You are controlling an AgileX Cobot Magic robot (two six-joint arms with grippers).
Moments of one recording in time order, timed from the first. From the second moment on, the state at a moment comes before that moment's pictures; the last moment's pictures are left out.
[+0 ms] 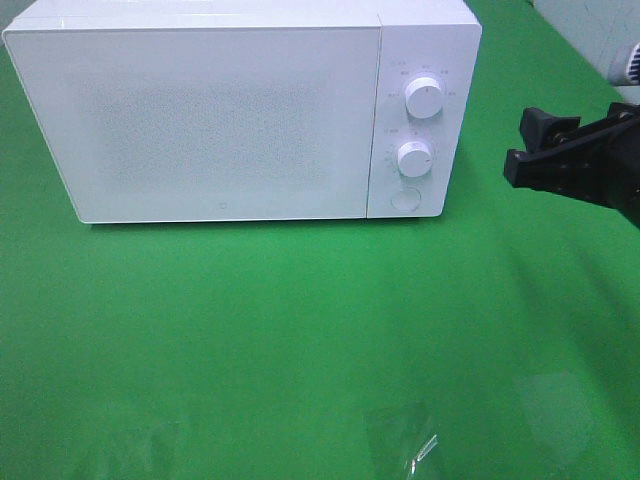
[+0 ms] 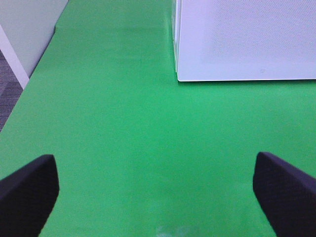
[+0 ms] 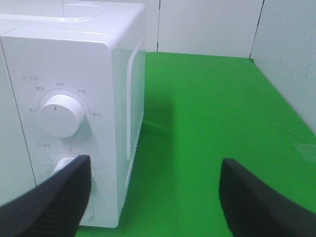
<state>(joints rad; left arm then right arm) 0.08 0.00 -0.50 -0.08 1.04 0.09 0.53 1.36 -0.32 0.61 -0.98 -0.40</state>
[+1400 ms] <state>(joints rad) 0.08 0.00 -0.50 -0.08 1.04 0.09 0.82 1.84 -0.55 0.88 -1.21 -0.32</state>
